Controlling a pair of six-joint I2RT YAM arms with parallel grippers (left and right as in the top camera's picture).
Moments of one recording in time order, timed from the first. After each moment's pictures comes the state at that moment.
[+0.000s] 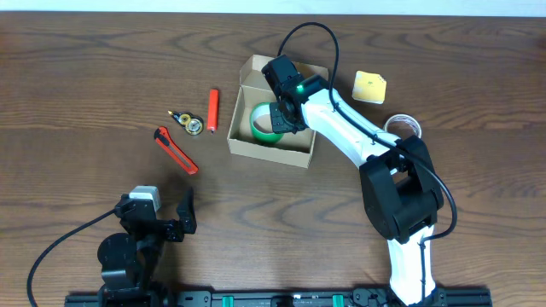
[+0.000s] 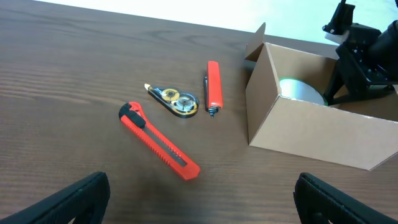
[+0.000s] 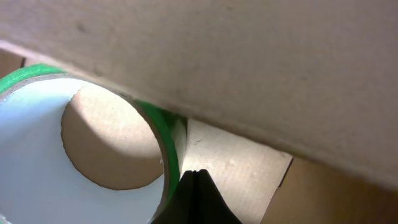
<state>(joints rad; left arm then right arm) 0.06 0.01 0.13 -0.45 0.24 -0.12 0.55 2.15 1.67 -0.80 0.11 0.42</state>
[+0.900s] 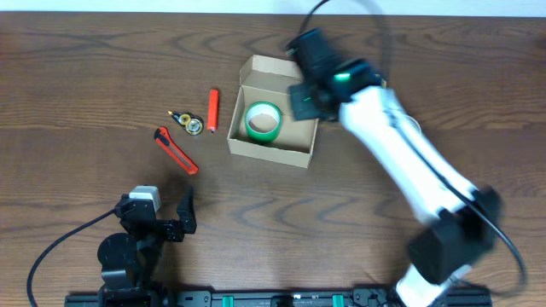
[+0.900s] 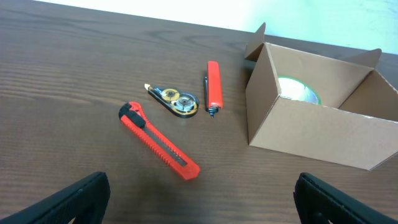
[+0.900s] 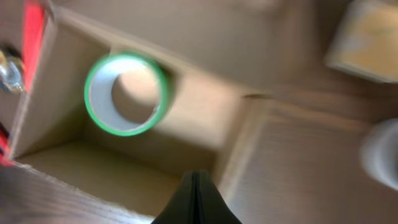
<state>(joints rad) 0.06 0.01 0.13 -0.45 0.24 -0.12 0.49 1.82 1.74 -1.06 0.11 0.37</state>
